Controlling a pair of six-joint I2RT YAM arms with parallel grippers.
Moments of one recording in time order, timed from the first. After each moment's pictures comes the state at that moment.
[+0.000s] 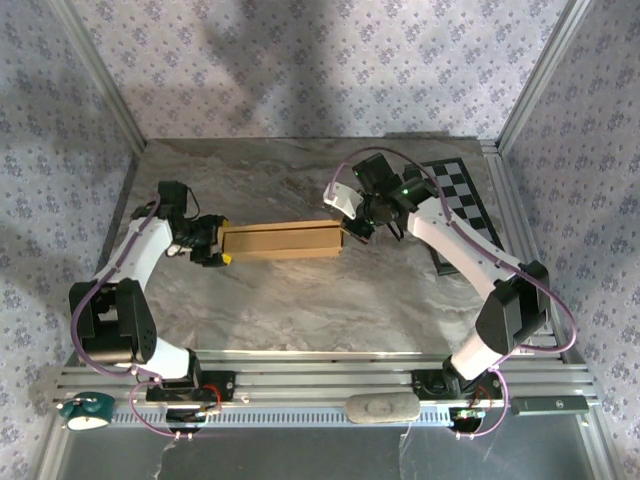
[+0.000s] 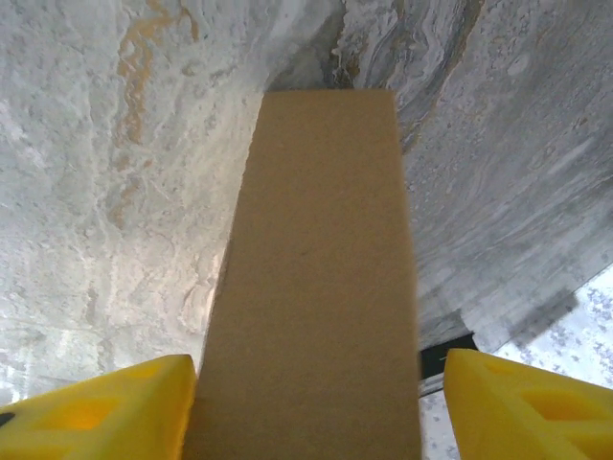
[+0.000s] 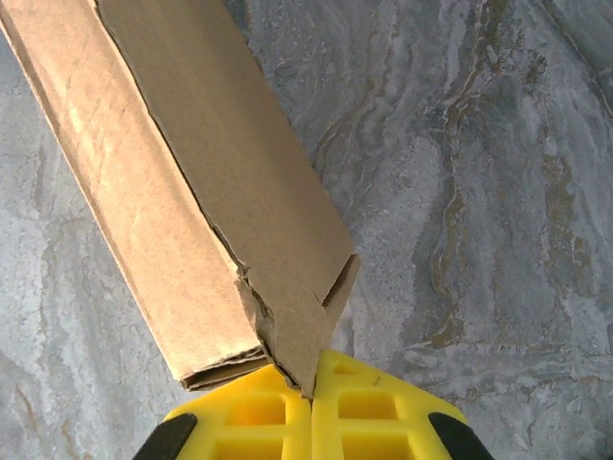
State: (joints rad) left arm 0.02 1.46 1.06 -0.84 0.49 -1.57; right arm 0.59 1.59 1.48 -0.88 -0.18 -0.55
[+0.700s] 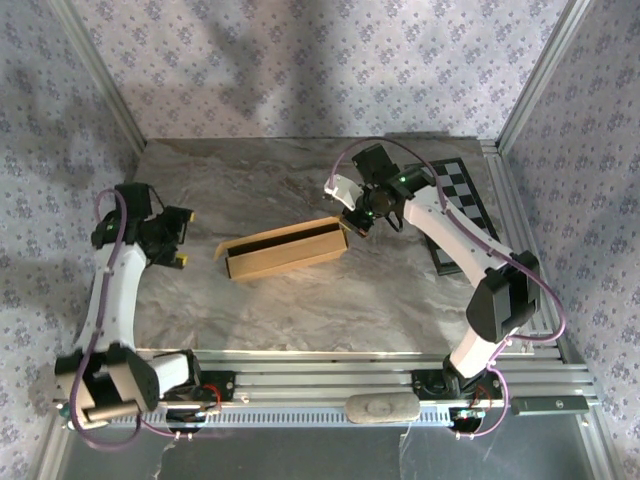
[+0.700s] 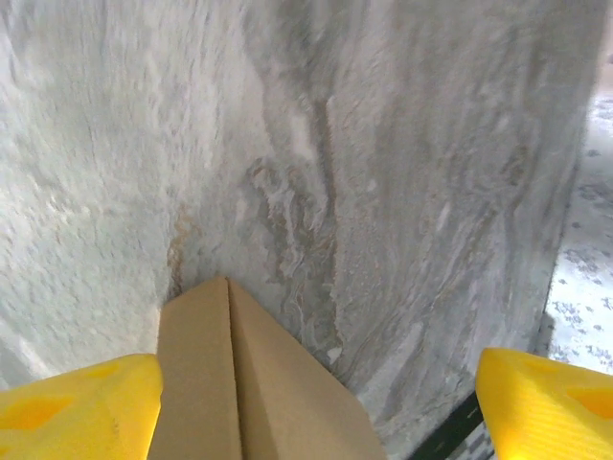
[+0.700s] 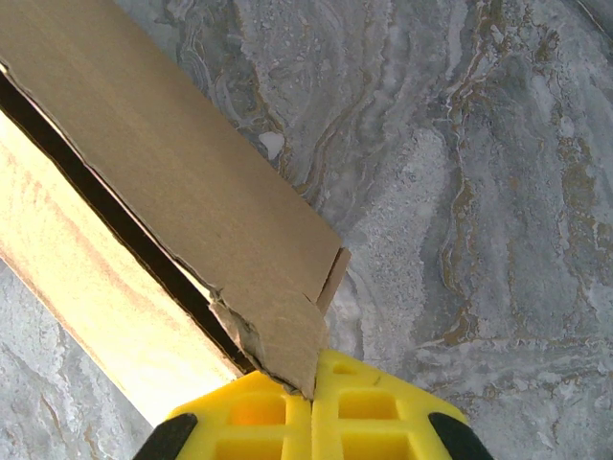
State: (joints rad) left arm 0.14 1.12 1.09 -0.94 0.21 -1.22; right arm 0.55 1.67 1.58 -0.94 -0.22 -0.50
